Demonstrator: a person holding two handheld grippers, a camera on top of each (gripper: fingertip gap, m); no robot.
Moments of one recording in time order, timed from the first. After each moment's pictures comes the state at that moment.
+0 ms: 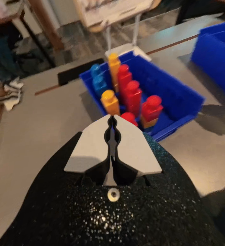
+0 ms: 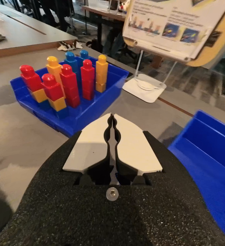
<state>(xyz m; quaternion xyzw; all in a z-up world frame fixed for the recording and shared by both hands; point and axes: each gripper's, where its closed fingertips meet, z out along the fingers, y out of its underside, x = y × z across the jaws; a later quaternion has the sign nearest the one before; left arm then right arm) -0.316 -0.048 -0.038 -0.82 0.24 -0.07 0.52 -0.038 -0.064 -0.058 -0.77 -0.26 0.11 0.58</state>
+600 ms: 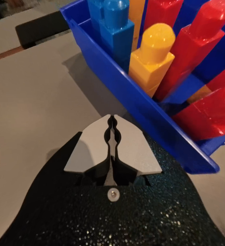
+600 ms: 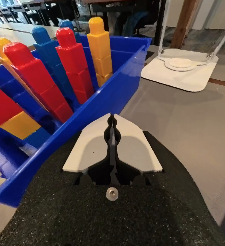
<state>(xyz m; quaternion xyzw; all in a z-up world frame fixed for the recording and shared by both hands) -0.354 0.029 -0.164 -0.86 0.28 -0.11 0.42 -0.110 0.047 -0.163 -0.79 -0.20 0.20 0.54</state>
